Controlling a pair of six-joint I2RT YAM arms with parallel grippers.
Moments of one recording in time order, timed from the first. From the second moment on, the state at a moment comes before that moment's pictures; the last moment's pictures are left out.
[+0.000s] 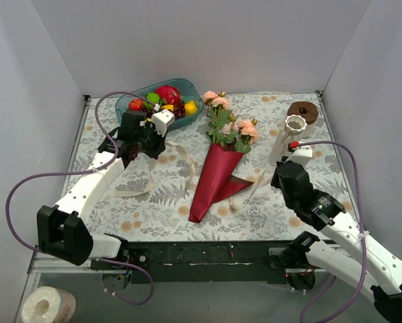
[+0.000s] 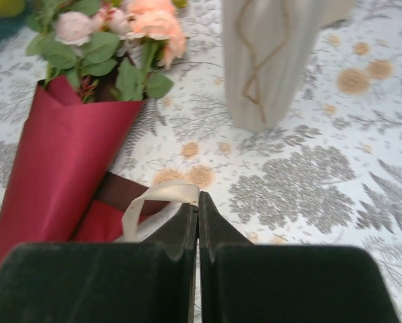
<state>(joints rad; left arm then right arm) -0.36 1.36 1.14 -0.50 0.28 0.27 0.74 0.69 0.63 -0.44 0.62 0.45</state>
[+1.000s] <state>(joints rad) -0.42 1.46 1.29 -0.58 0.45 0.17 0.53 0.74 0.97 -0.85 0.64 0.43</state>
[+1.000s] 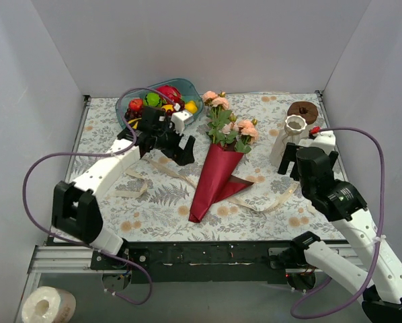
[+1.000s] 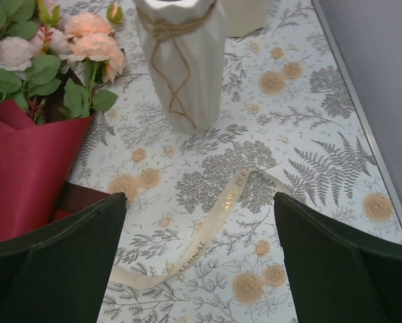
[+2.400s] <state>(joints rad) -0.45 2.26 1.73 -0.34 0.97 0.30 0.53 0.73 0.75 -0.49 0.20 0.23</state>
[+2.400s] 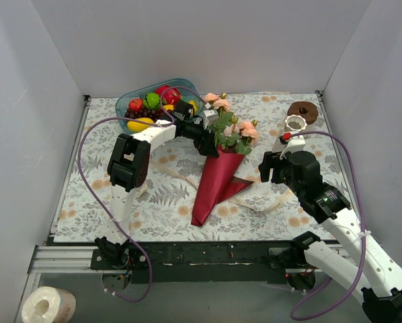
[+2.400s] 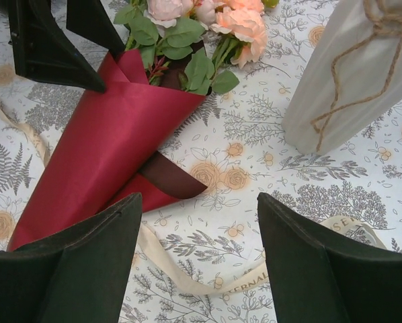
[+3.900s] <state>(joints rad) -0.41 2.29 1.89 -0.78 1.09 0.56 0.53 0.69 0.72 -0.45 0.13 0.19</state>
